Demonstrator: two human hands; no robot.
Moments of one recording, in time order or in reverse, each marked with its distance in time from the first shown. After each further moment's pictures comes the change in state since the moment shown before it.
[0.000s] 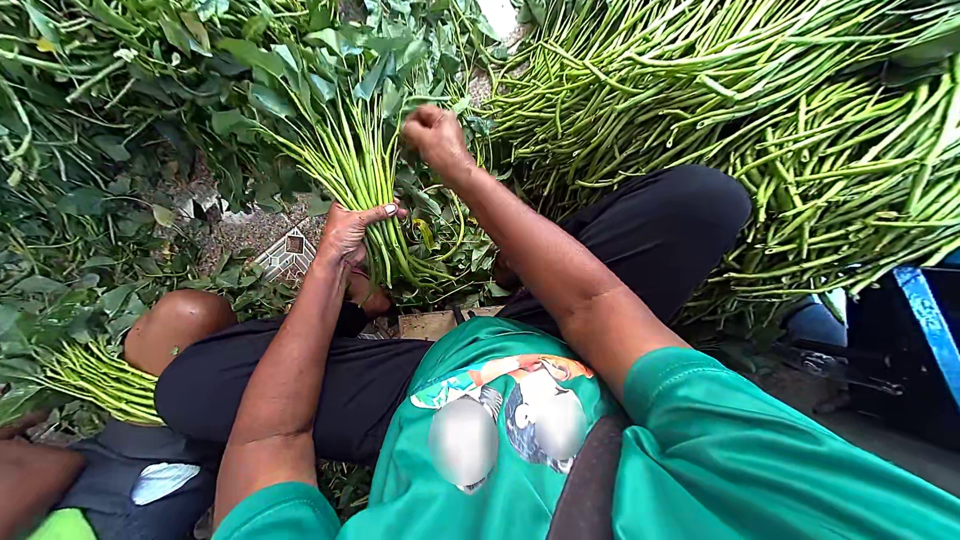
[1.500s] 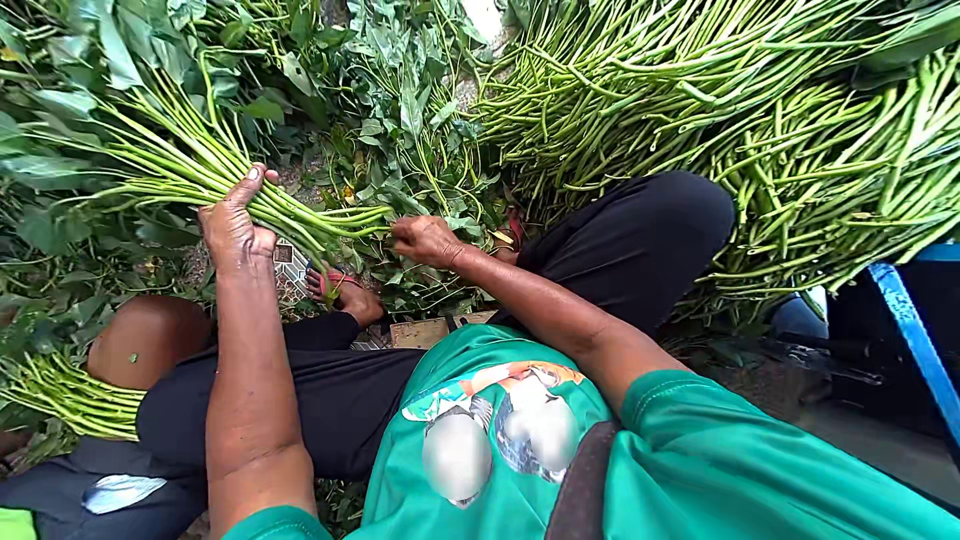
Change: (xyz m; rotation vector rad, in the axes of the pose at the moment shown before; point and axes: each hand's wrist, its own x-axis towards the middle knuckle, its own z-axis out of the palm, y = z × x) left_hand 0.014 0.057 -0.063 -0.220 0.458 0.315; right_hand -0.084 0.066 0.029 -0.537 -0.406 -0.287
